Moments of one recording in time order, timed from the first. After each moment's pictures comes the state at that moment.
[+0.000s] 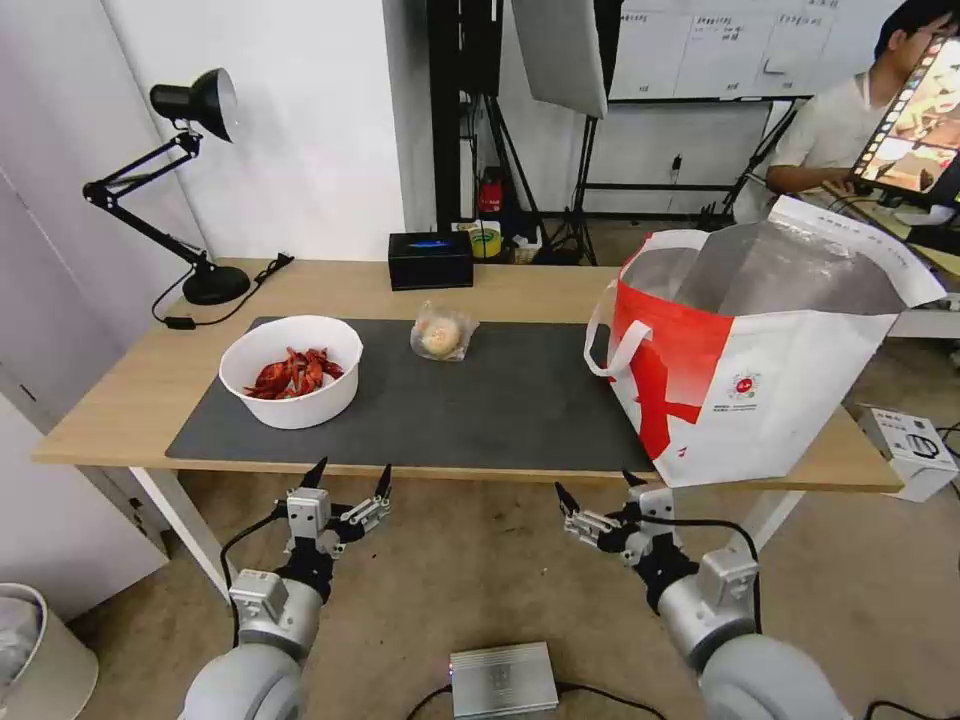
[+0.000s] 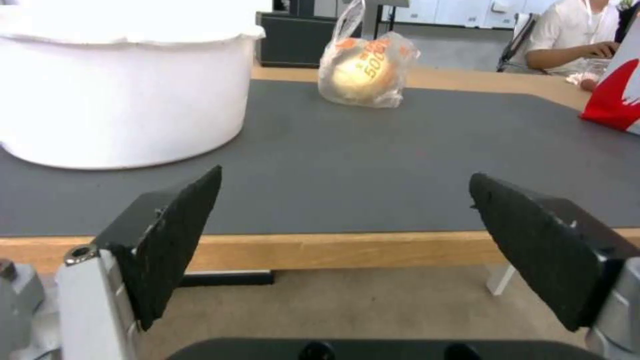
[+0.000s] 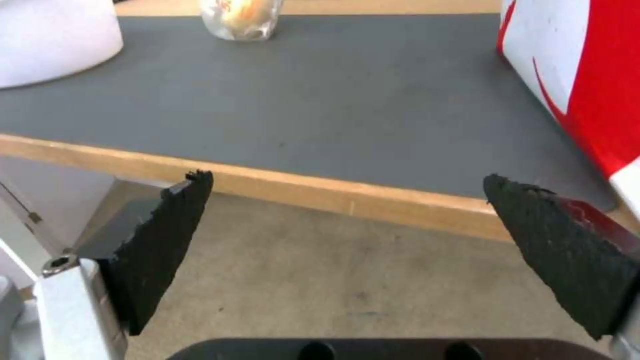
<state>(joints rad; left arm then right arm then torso) 1.57 -1.13 -0.38 -2.10 -0.38 -0.02 -0.16 -1.55 0.99 0.25 2.27 0.50 -0.27 0.29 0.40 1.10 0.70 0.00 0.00</state>
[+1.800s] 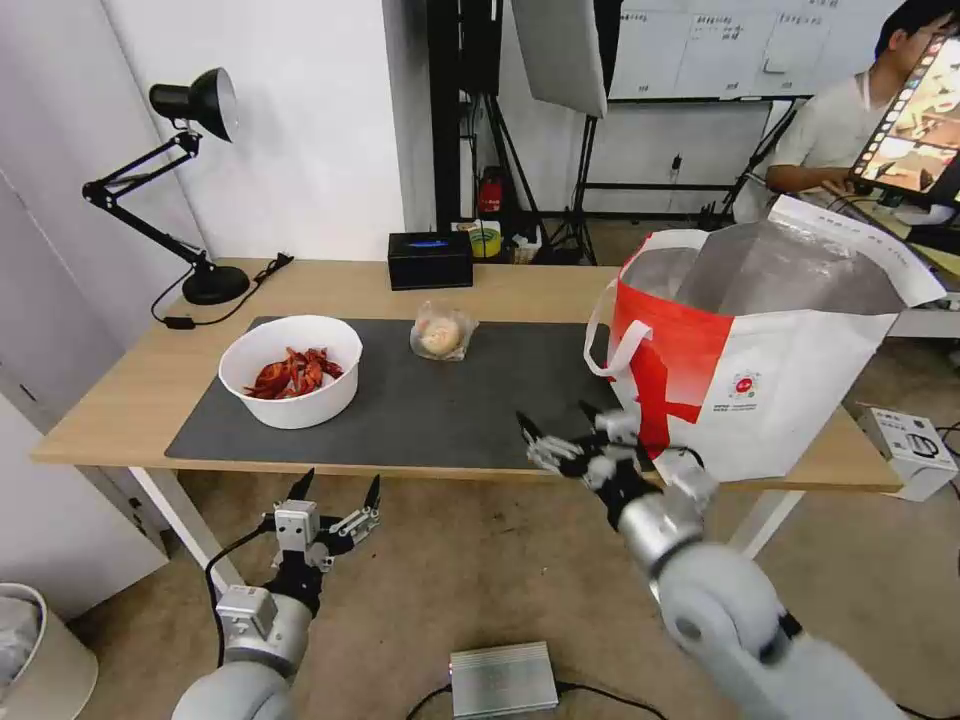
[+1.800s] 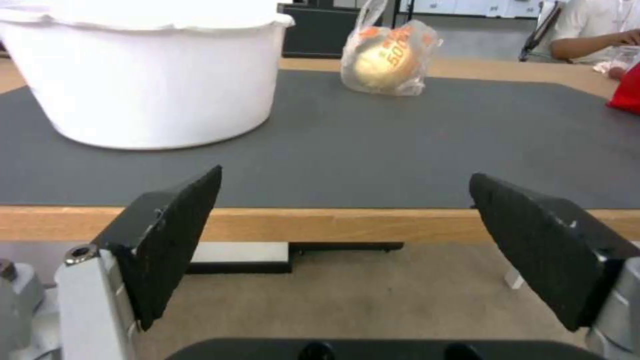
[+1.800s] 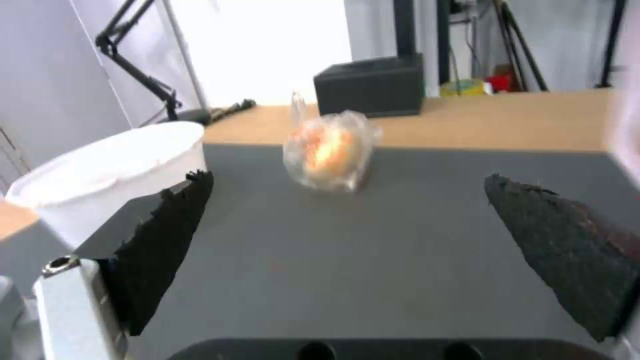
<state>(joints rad) 1.63 -1.16 -0.43 -2.12 -0.35 -0.02 -0.16 -1.05 1.02 0.08 2.07 0.72 -0.24 0.21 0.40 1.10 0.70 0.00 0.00</state>
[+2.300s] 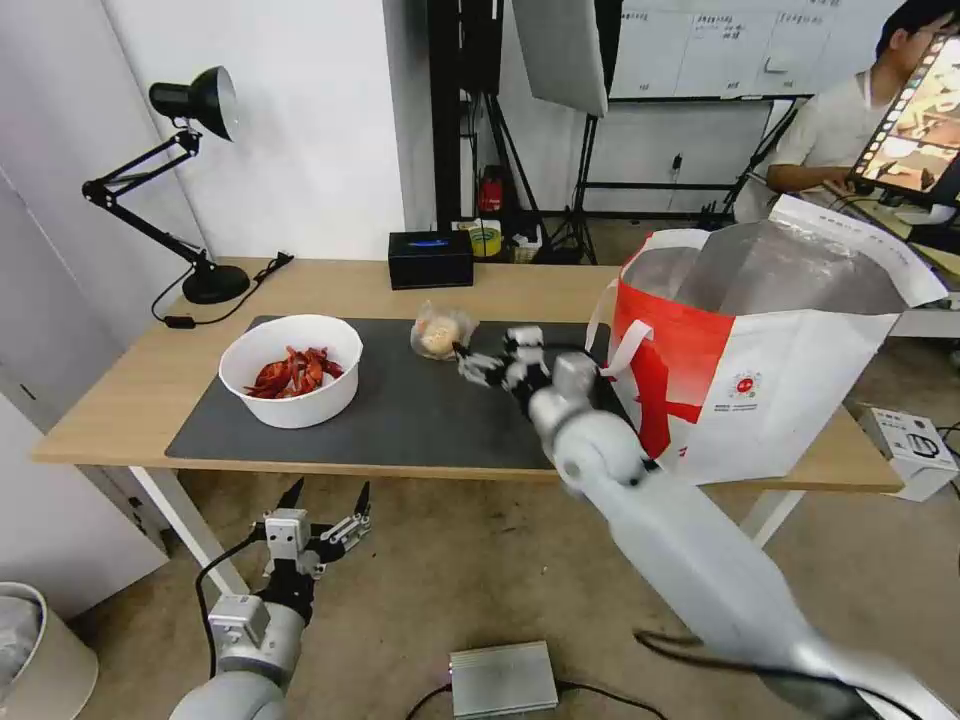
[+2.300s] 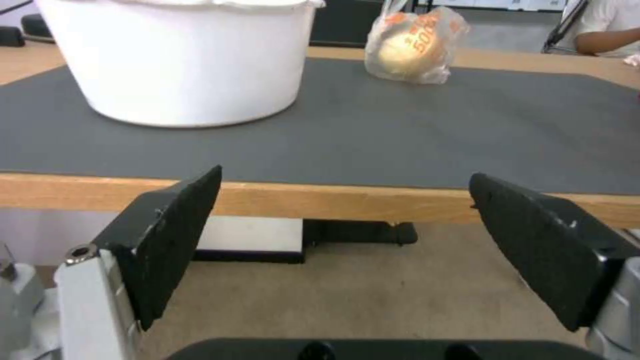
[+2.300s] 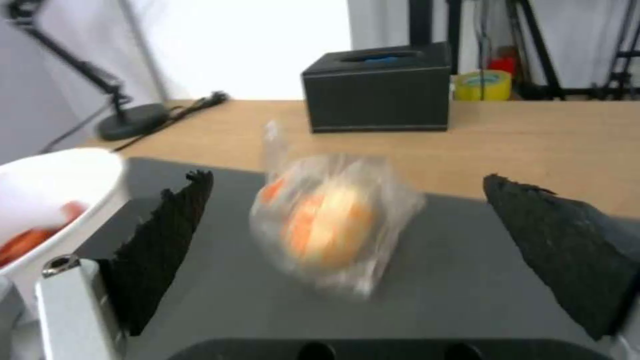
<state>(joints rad) 1.65 -1.18 -0.46 -2.11 -0.35 -0.02 -0.16 -0.50 1.27 -0.18 1.52 0.77 -0.29 0.27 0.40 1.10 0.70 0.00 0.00</state>
